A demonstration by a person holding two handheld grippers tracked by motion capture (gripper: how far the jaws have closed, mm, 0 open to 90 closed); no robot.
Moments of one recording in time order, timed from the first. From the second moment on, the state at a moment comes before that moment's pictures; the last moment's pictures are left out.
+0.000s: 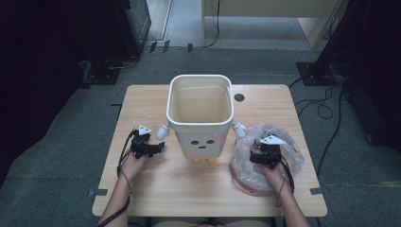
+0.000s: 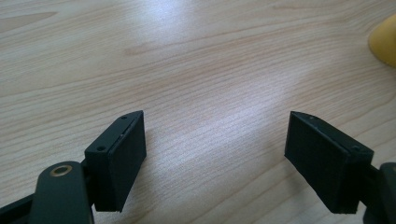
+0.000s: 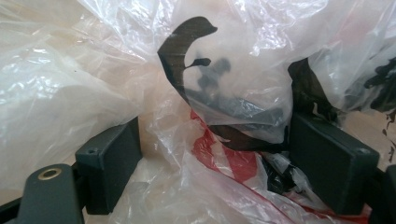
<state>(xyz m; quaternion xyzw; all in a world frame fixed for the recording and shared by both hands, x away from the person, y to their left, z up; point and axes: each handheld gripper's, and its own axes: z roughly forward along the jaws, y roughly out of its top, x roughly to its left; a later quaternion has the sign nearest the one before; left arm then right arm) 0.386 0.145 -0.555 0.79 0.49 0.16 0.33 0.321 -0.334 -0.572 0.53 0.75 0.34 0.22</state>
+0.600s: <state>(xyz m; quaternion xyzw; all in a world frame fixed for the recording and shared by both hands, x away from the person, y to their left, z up) 0.381 0.151 -0.532 0.78 0.50 0.15 0.35 0.320 -0.334 -0.572 0.53 0.75 0.34 0.22</state>
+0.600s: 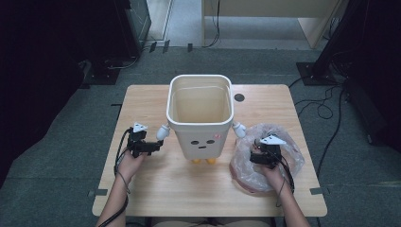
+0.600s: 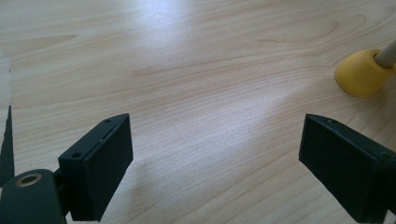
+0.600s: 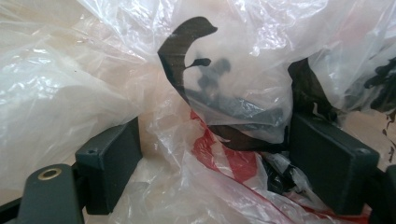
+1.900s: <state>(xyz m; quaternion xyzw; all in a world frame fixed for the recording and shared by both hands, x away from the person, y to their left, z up) 0.376 0.153 -0.490 0.79 0.50 0.07 0.36 0.320 -0.334 -0.572 0.53 0.75 0.34 0.22</state>
